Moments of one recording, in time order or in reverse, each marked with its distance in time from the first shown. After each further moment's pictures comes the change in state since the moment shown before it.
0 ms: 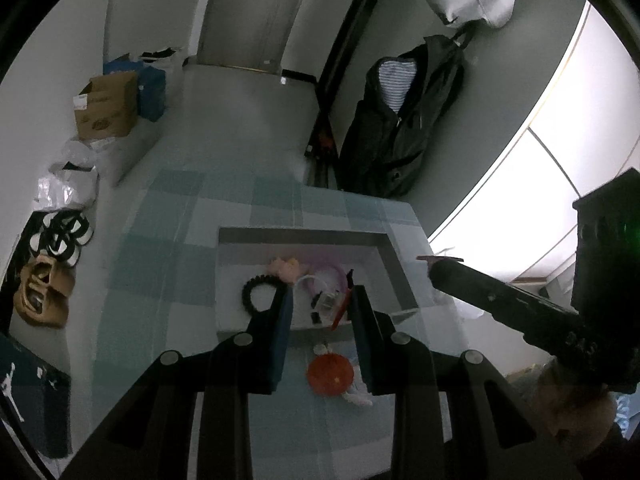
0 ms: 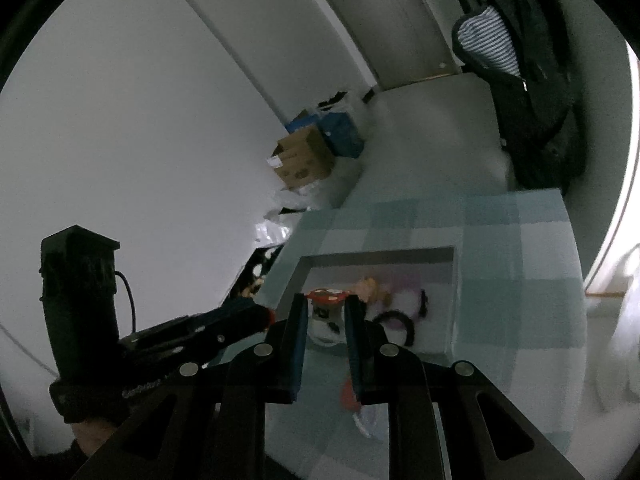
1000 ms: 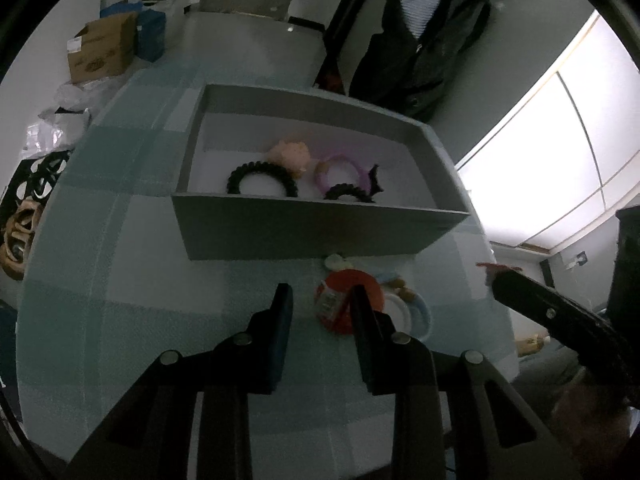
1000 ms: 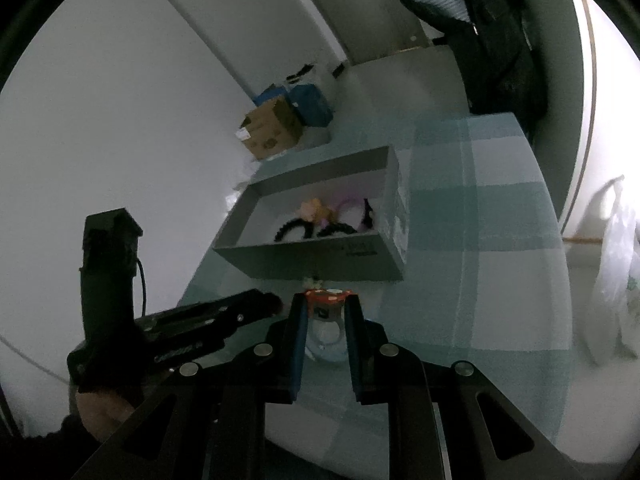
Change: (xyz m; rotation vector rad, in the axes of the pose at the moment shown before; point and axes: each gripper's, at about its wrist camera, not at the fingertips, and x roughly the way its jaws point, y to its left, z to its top) left arm 0.045 0.016 -0.058 -0.046 0.180 -0.004; right arm -0.011 -0.030 -0.069 0.049 0.075 -0.084
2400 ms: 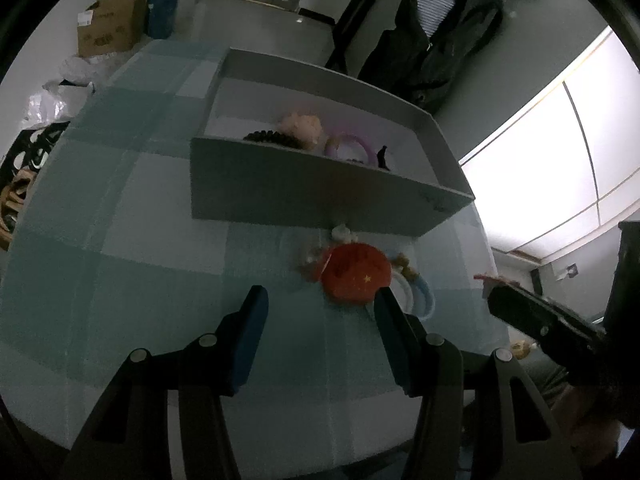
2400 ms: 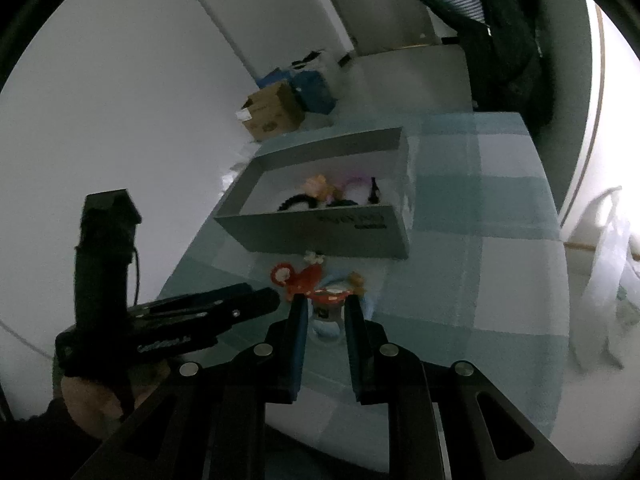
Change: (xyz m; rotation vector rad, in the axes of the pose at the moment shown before) left arm 0.017 0.006 -0.005 -0.080 0.022 -0.047; right arm 0.004 0.011 -0.010 -0.064 0.050 -0.037
